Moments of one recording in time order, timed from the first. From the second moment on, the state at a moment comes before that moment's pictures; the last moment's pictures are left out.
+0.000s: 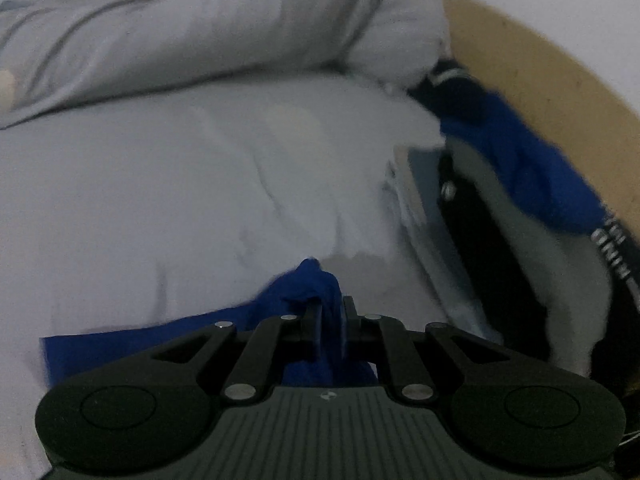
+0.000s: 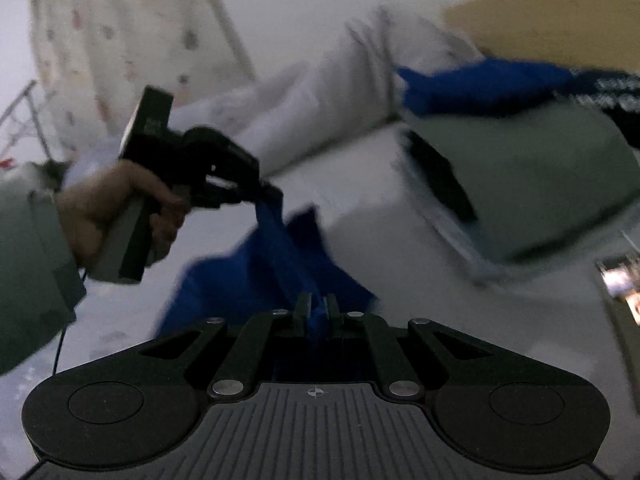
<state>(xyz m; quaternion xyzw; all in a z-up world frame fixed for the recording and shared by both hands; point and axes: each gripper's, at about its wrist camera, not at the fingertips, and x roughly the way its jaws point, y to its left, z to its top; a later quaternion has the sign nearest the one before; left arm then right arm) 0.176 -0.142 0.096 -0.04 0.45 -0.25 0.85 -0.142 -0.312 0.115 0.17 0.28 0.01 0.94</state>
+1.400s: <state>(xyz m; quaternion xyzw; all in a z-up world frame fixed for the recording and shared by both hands) 0.186 0.030 0.030 -0.19 0.44 -0.22 0.85 0.072 -0.317 0.061 0.07 0.34 0.15 0.93</state>
